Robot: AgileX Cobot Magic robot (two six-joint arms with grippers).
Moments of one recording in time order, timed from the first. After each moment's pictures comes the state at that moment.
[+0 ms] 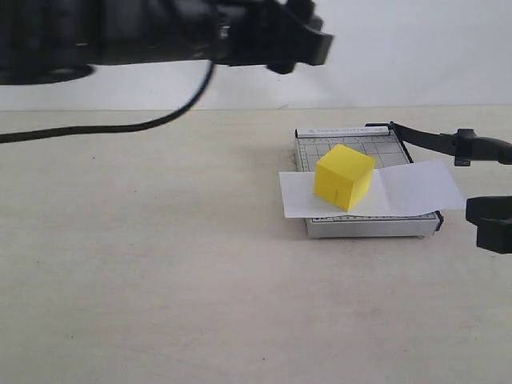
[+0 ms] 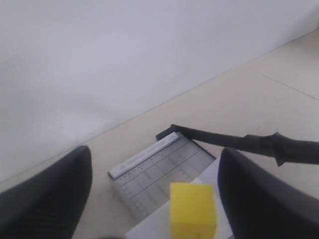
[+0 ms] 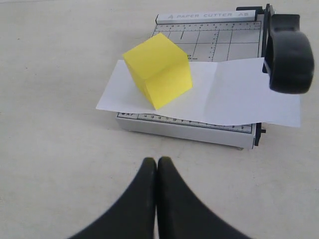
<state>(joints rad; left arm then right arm) -0.66 1.55 -1.20 -1.74 -0.20 2.37 -0.06 0.92 -0.35 1.38 0.47 -1.36</state>
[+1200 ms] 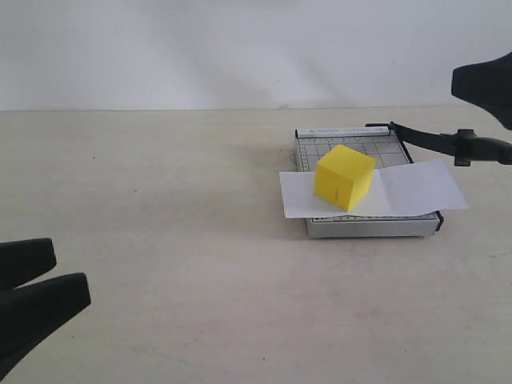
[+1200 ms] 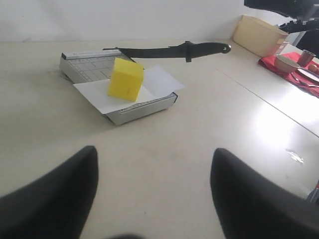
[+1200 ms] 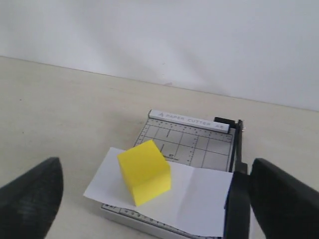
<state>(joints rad) -0.66 0.52 -0.19 -1.74 0.03 2.06 -0.06 0.92 -0.68 1.12 0.49 -1.16</state>
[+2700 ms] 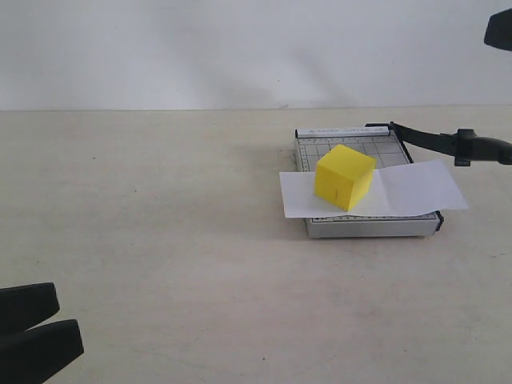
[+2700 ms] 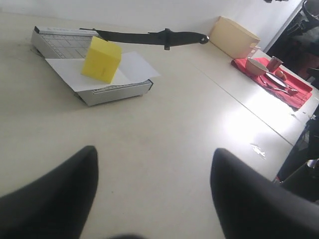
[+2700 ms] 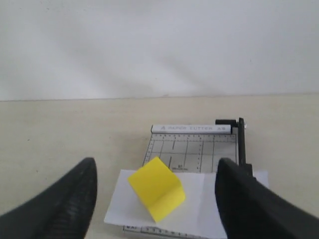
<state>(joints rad) -0.66 0.44 -0.12 -1.74 0.11 1.95 -0.06 0.95 -0.77 0.99 0.49 -0.80</state>
